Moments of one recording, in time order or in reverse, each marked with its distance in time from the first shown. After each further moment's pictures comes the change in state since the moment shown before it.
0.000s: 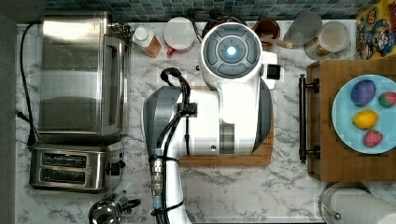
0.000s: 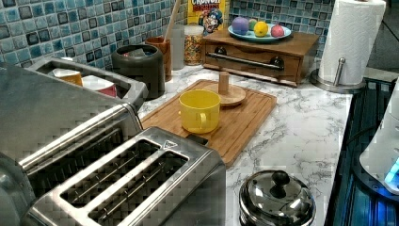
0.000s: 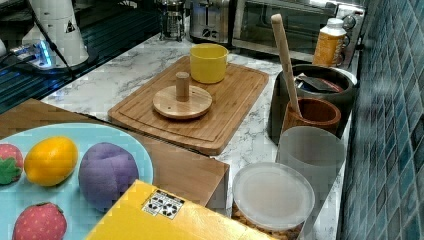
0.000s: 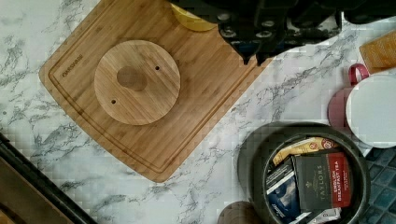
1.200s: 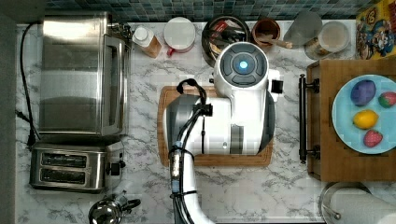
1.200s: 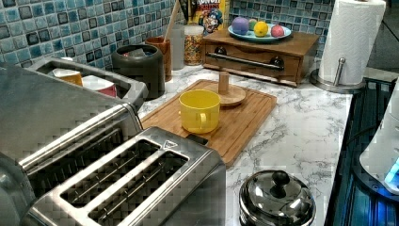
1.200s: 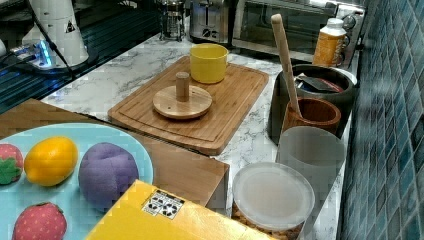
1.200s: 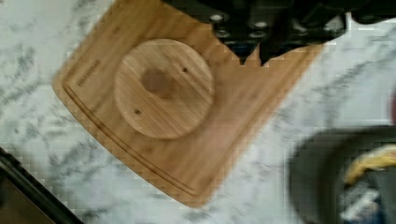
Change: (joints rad) arm -0.016 -0.011 -0.037 -0.208 -0.002 0.099 0.000
